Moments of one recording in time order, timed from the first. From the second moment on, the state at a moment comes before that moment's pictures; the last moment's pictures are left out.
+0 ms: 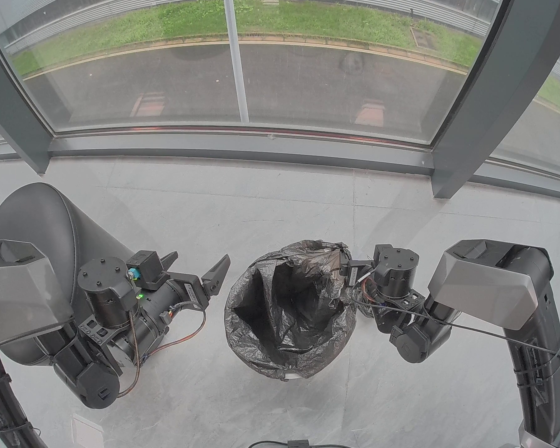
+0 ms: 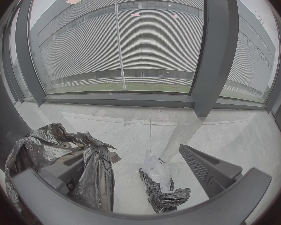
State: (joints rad) left arm -0.45 2.03 -0.41 -1.55 0.08 -0.20; right arm 0.50 2.51 -1.02 -1.38 -0.50 0.08
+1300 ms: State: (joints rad) left arm -0.48 1.57 -0.26 -1.53 0.09 -0.33; right arm 0.62 2.31 -0.80 -1.38 -0.50 0.23
